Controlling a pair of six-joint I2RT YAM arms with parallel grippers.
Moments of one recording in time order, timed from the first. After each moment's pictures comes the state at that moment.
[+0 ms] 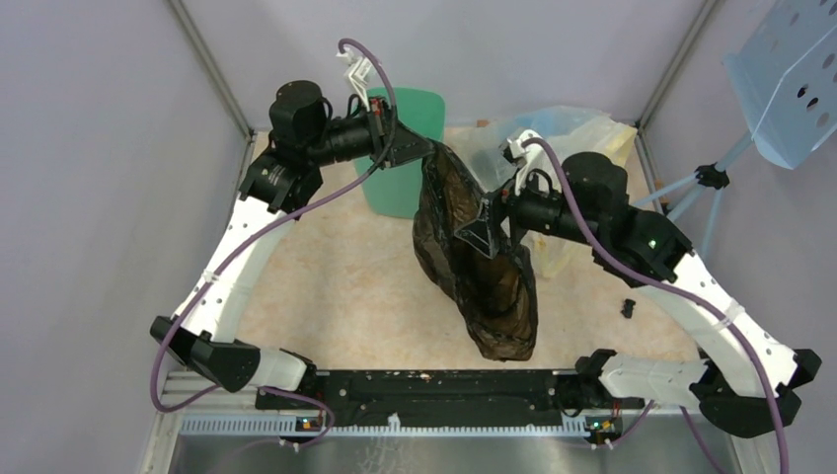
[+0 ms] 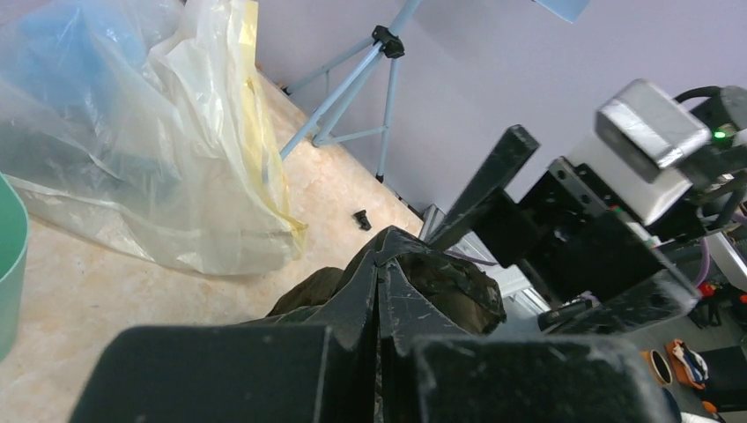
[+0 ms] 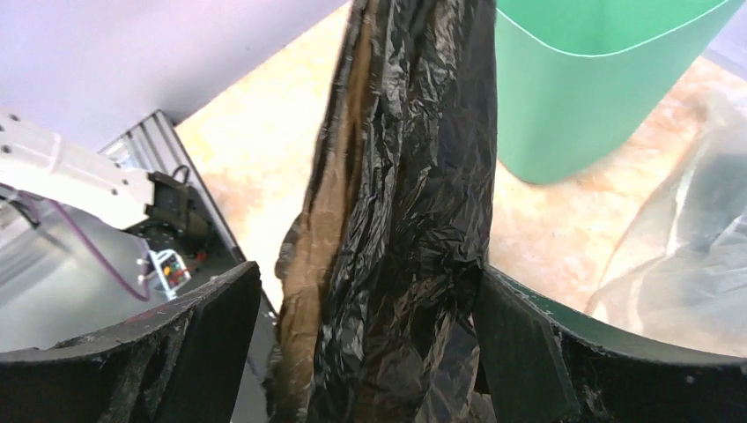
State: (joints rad) left arm -0.44 1.40 1.71 -0.37 0.77 -0.58; right arm 0.82 1.10 1.46 -0.68 -0.18 0.13
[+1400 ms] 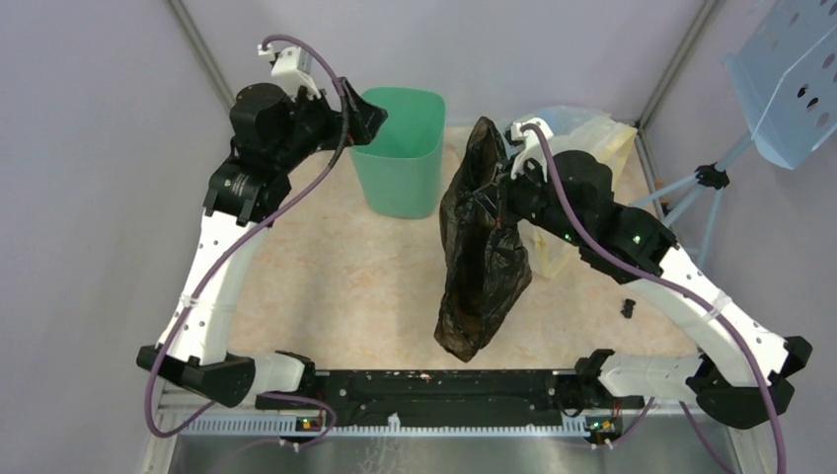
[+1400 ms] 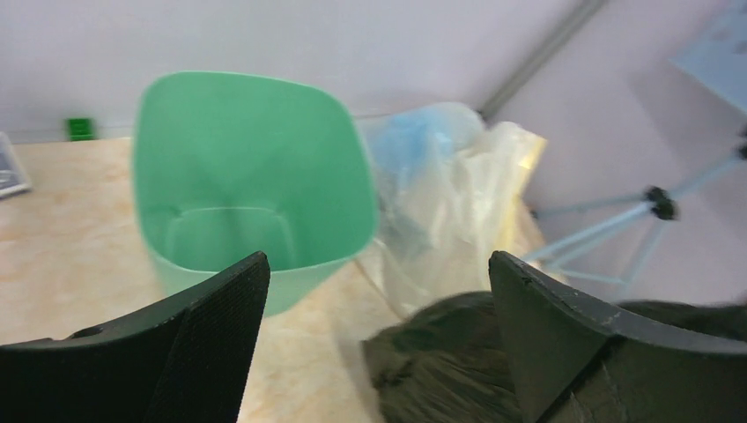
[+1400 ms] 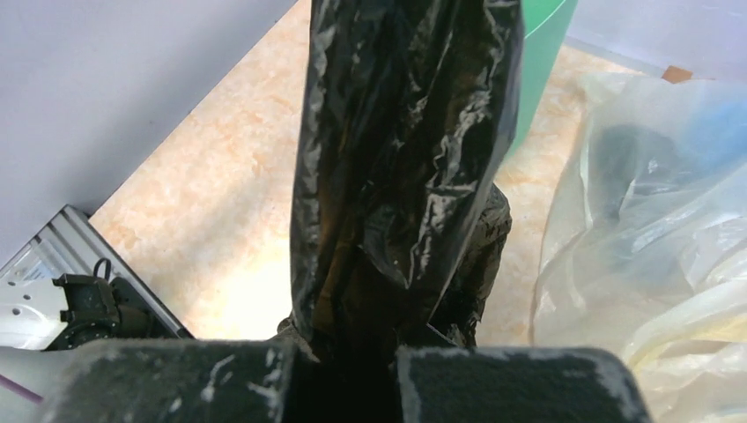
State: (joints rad) left arm -0.33 1.30 1.71 -0.51 0.23 -0.45; right arm 0.86 1.13 1.46 -0.60 0.12 0.23
